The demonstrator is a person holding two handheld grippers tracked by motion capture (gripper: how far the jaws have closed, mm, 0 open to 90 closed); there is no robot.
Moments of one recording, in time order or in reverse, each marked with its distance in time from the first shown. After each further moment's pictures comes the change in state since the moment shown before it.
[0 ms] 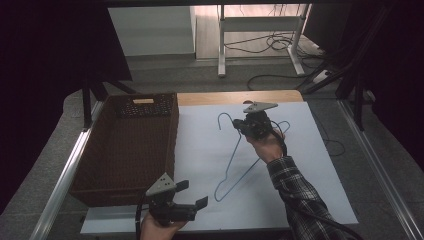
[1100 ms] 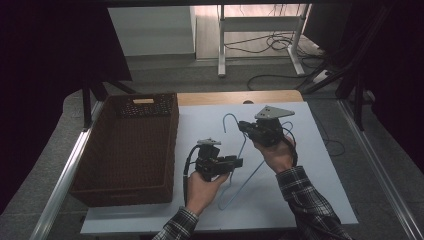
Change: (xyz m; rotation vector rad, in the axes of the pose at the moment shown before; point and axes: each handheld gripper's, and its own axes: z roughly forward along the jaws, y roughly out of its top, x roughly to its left) left arm 0.010 0.077 0.122 0.123 -0.127 -0.128; right arm 0.016 -0.003 -0.047 -0.107 0.014 -0.023
